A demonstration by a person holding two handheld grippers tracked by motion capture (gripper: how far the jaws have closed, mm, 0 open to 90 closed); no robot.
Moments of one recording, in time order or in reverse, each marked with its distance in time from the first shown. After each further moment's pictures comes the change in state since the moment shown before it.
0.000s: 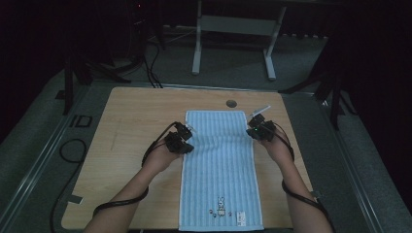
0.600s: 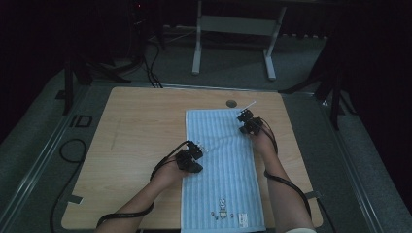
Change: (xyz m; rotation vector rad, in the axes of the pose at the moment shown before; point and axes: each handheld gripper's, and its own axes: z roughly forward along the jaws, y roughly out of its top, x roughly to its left) left arm -0.032 -0.018 0.032 0.067 -0.113 0.045; right arm -0.014 0.020 0.067 0.106 -0.024 0.119
